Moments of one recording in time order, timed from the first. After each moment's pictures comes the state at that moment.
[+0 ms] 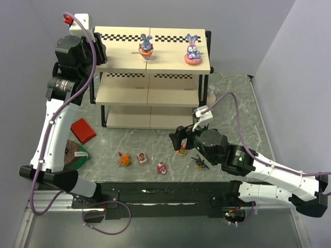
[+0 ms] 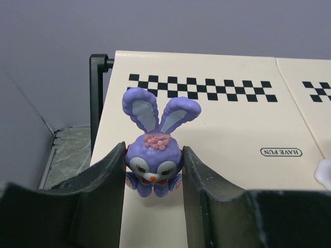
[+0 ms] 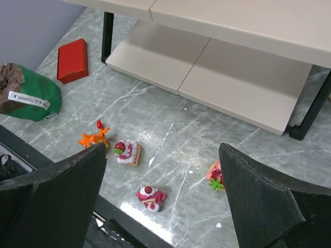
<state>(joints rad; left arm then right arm) -0.24 1.45 1.93 -0.51 -0.20 -0.07 1.14 0.88 0.94 -0.36 0.56 0.42</state>
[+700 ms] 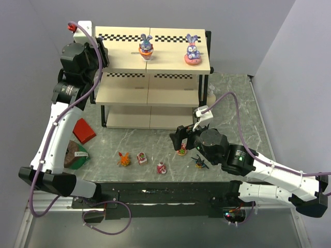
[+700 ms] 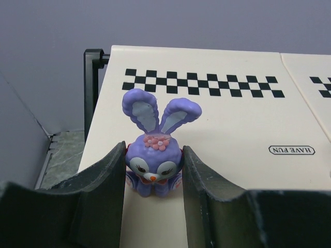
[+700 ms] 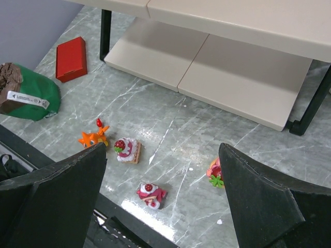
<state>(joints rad) -0.24 1.41 1.78 -0.37 -0.20 -0.07 1.13 0.89 0.94 -0.38 0.56 0.44</state>
